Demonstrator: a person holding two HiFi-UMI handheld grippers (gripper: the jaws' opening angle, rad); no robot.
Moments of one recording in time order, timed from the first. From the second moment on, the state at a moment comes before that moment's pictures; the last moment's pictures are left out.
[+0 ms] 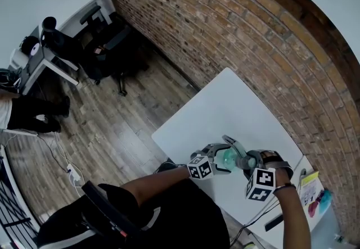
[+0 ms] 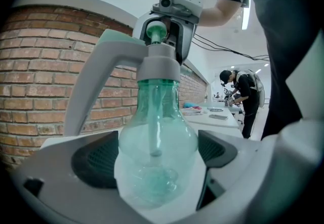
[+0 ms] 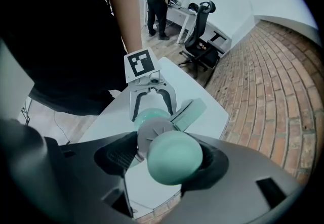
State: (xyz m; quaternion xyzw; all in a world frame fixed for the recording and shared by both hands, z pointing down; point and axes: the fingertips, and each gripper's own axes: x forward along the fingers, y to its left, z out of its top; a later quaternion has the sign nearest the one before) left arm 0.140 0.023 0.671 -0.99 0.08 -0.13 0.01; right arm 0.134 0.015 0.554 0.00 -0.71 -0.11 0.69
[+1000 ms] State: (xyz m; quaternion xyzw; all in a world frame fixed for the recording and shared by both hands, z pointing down) left arm 0.141 0.023 0.674 -0.99 0.09 -0.13 0.00; right arm 0.130 0.007 0.558 0.16 -0.75 0.10 0.64
